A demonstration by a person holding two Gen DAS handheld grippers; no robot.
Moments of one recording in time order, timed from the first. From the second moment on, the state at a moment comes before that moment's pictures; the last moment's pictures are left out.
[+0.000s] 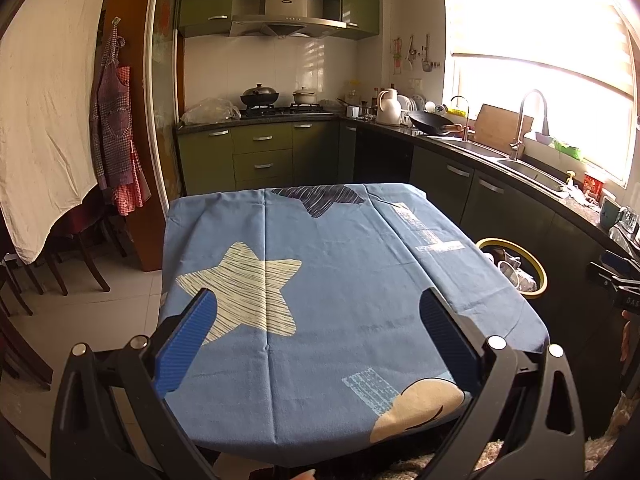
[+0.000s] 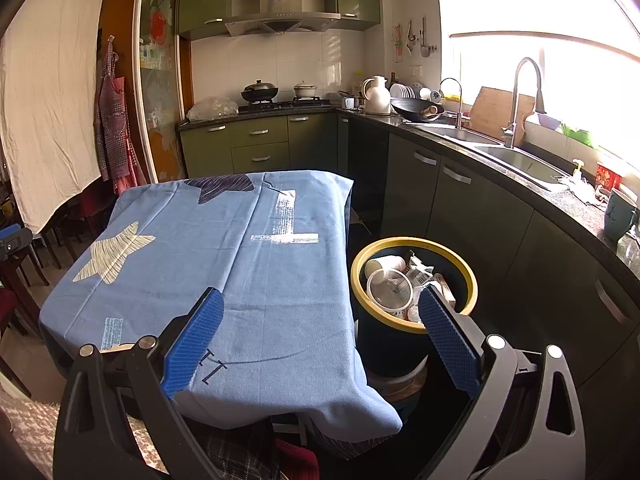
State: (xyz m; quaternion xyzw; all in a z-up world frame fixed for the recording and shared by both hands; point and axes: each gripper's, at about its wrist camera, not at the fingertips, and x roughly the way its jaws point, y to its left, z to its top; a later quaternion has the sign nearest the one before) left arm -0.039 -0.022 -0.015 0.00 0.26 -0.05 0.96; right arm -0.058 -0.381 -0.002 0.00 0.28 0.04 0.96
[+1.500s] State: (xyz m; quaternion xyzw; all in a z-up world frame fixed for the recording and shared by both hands) left arm -0.037 -0.030 -0.020 0.01 0.28 -0.06 0.96; right arm -0.057 -0.380 -0.008 0.00 0.29 0.04 0.96
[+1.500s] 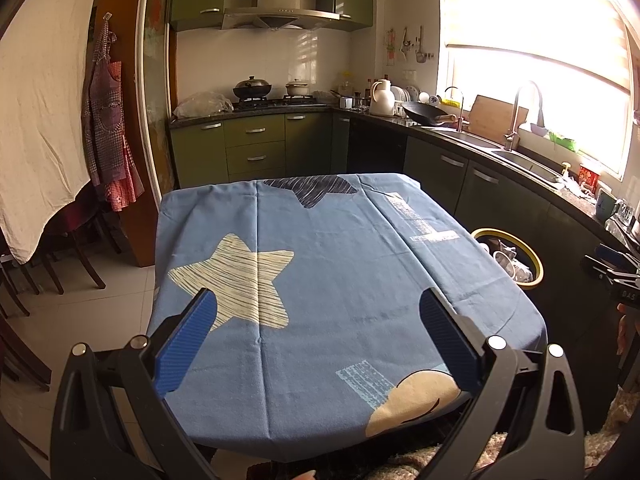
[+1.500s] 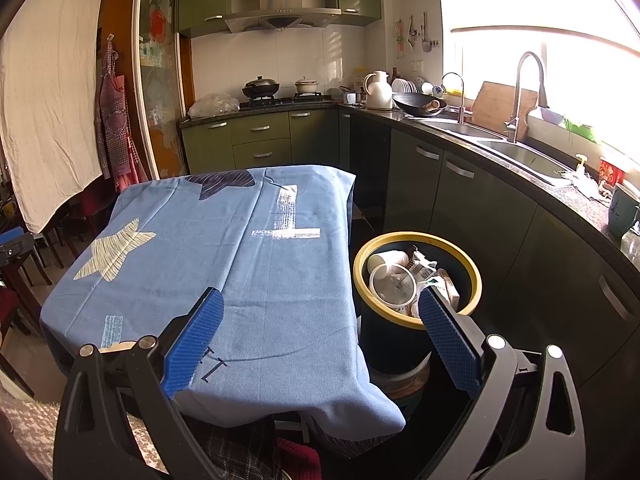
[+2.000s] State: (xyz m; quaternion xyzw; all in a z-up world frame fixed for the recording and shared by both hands) left arm -0.037 -0.034 -0.022 0.02 0.28 -0.06 0.96; right arm -0.058 -0.379 -0.010 0.00 0.29 0.04 0.96
